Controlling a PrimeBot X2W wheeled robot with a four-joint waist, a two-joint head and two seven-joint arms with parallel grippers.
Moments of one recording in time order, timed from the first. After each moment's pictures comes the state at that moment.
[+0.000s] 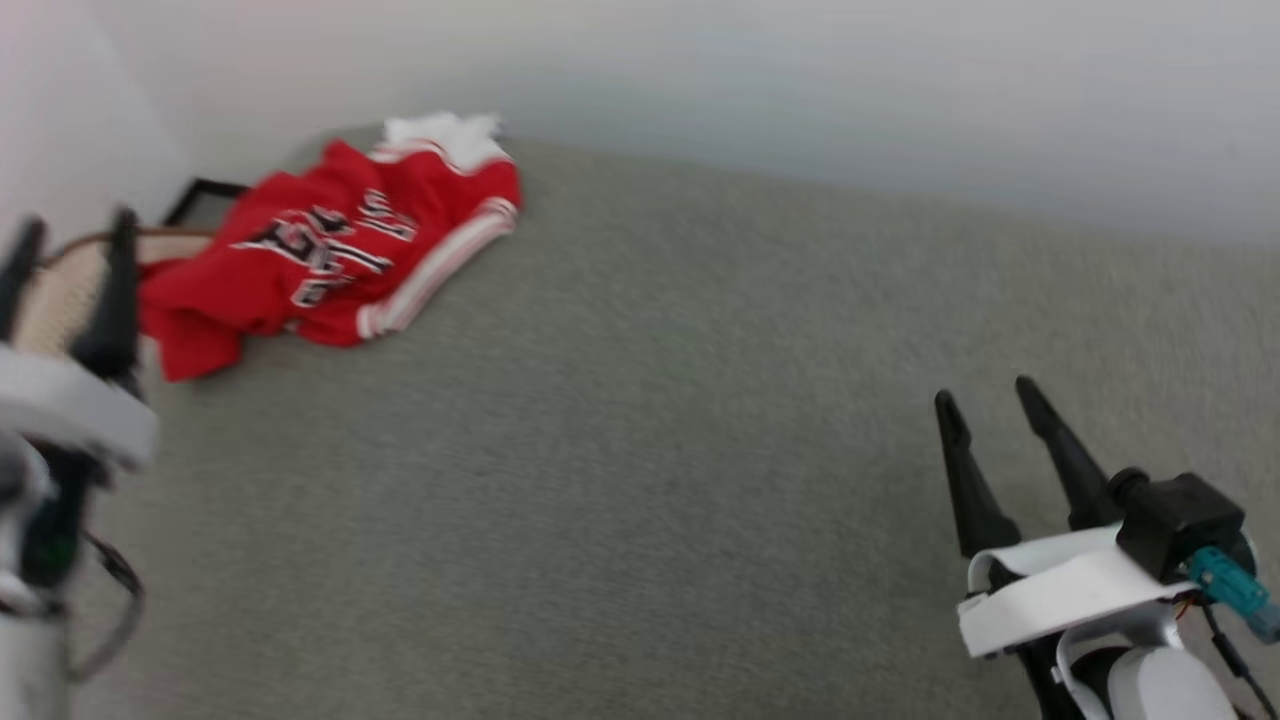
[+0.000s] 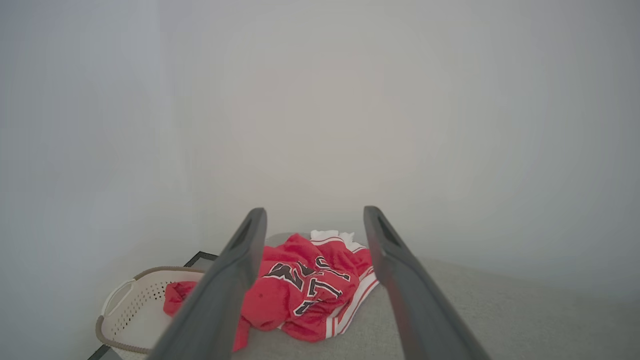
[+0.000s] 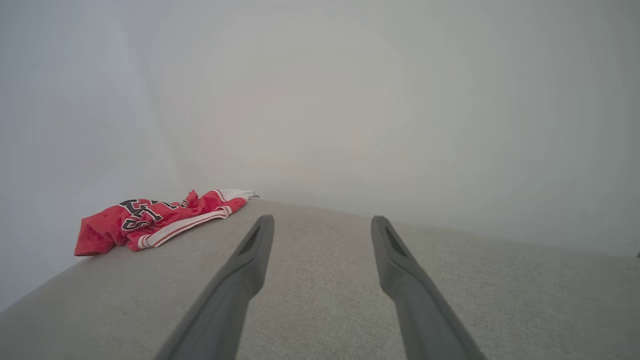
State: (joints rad) left arm -0.41 0.47 0.11 0.09 -0.57 -0.05 0.13; right arm -0.15 -0.06 0.10 0.02 0.20 0.13 -0.11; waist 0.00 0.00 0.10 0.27
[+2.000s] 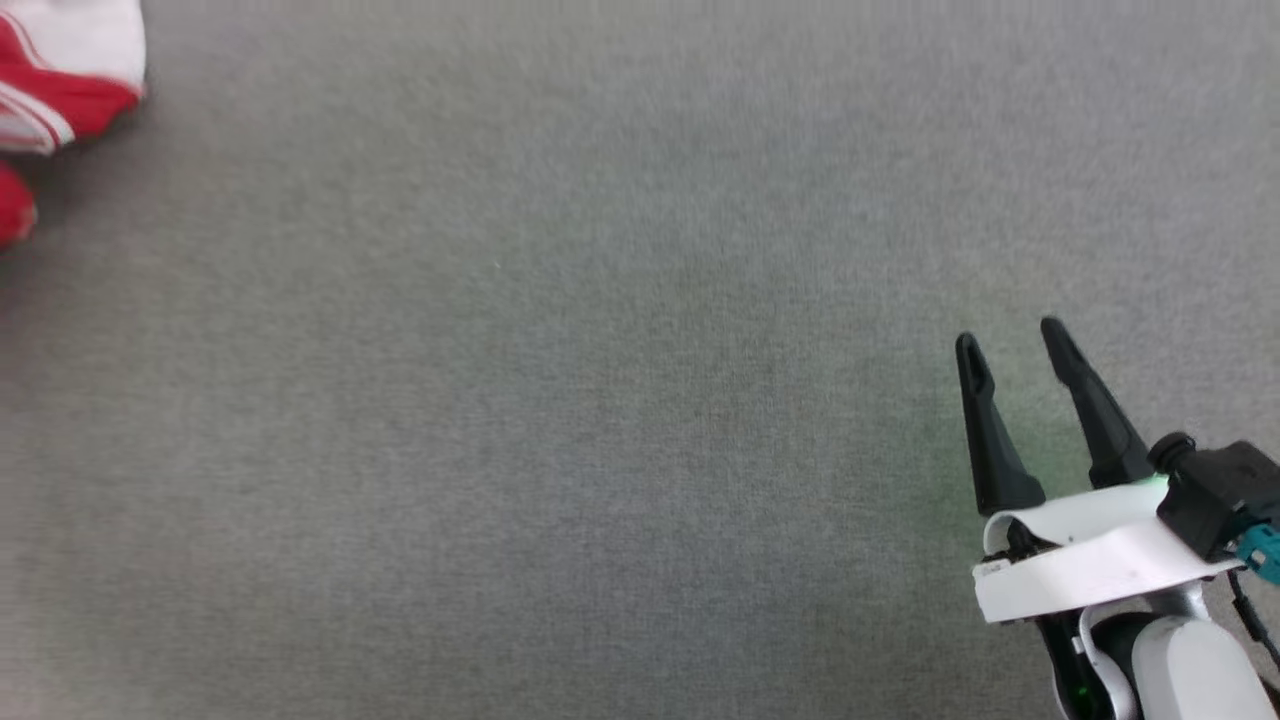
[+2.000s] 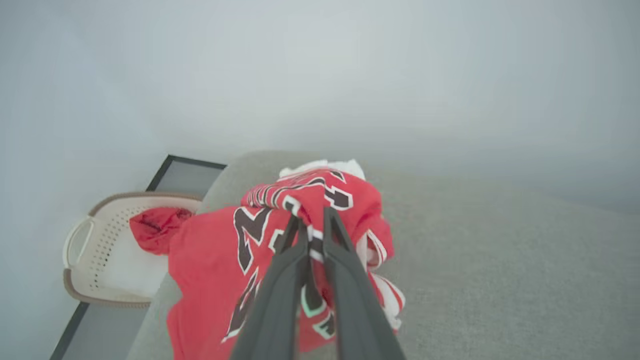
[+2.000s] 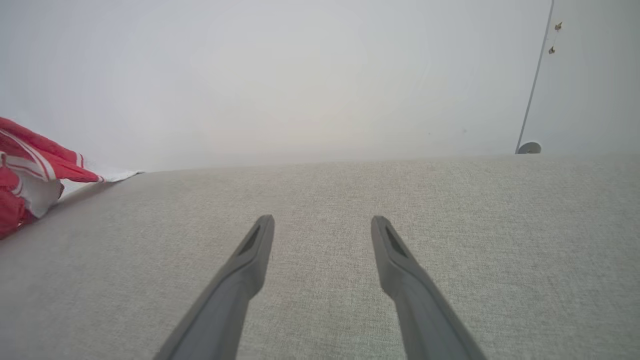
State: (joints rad) left arm -1.10 0.77 -0.11 0.78 -0.68 -0.12 0.49; right arm -0.19 -0.07 0.10 -0.07 0.24 0.13 -0.11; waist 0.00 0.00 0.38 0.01
